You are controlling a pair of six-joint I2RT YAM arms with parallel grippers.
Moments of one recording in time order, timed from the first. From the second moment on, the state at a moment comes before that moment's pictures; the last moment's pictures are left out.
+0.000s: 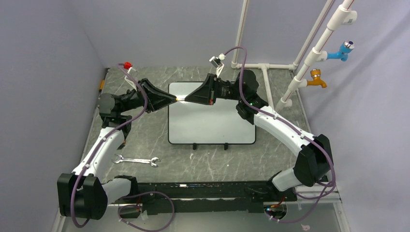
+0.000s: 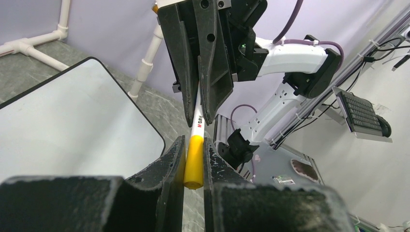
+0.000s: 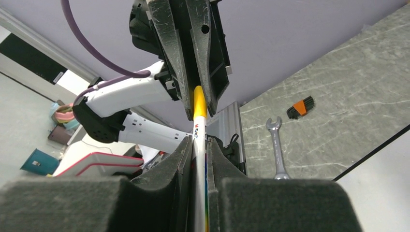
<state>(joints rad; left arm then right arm) -0.11 1.13 0.81 0.92 1.17 -1.03 0.62 1.46 1.21 0.45 -0.90 0.89</state>
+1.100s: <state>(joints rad) -0.02 1.14 0.82 0.97 1.18 -1.09 0.51 1.26 1.06 0.38 -0.91 0.84</state>
